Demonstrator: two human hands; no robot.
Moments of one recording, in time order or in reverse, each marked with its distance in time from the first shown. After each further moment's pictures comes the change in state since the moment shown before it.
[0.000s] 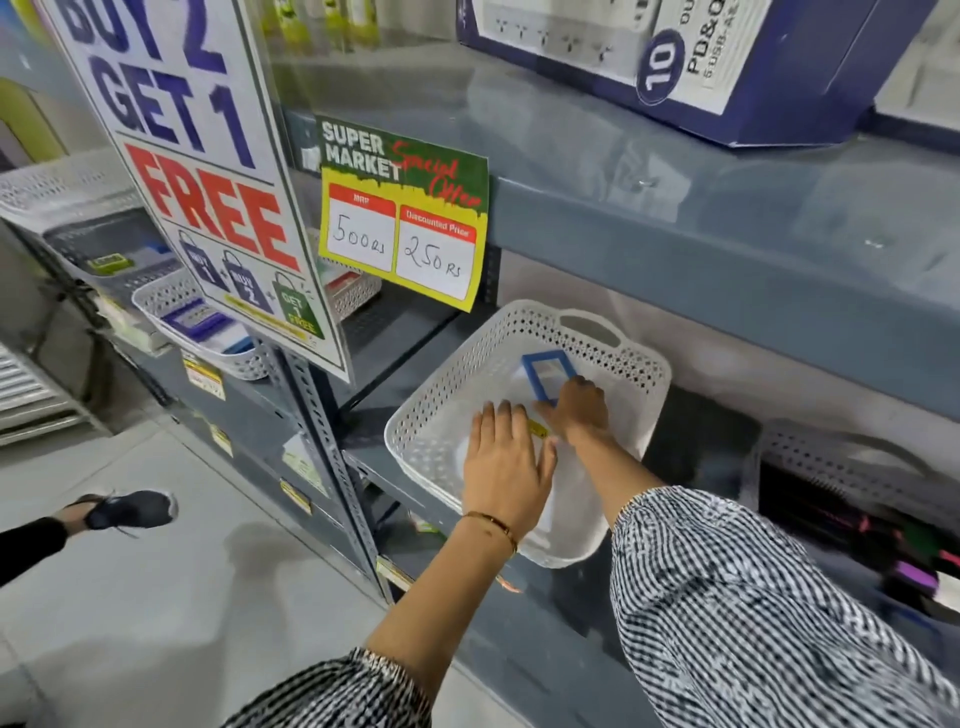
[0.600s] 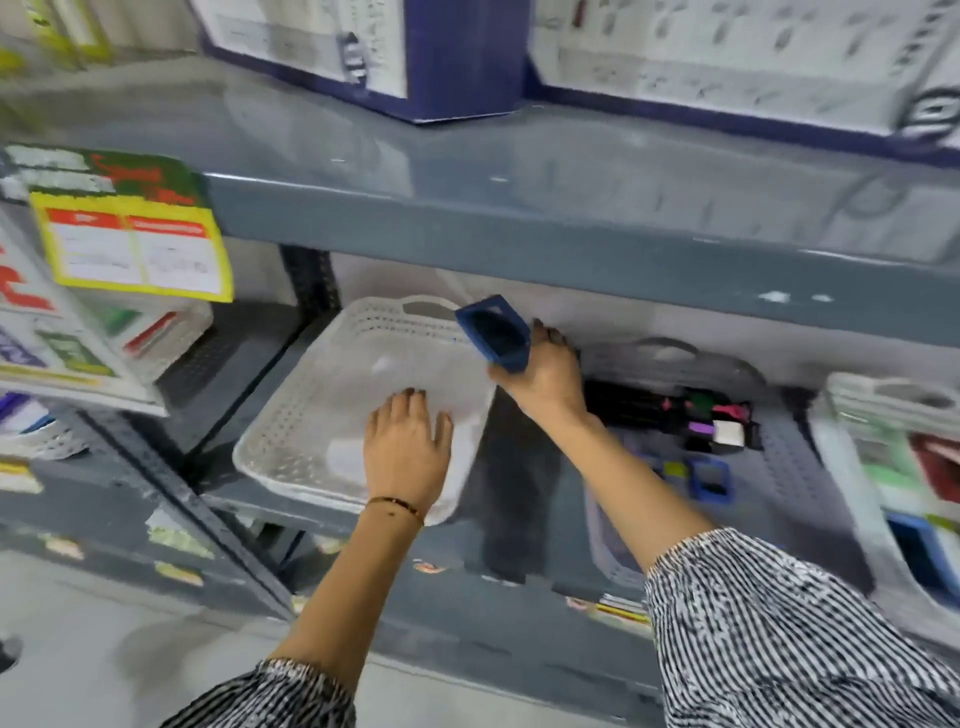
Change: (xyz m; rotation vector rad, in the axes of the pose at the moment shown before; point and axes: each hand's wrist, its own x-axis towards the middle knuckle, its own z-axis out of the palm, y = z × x) left_hand -0.013 0.041 -0.010 -0.141 0.023 0.185; right_hand -0.089 0.094 -0.098 0.241 0.440 -0.049
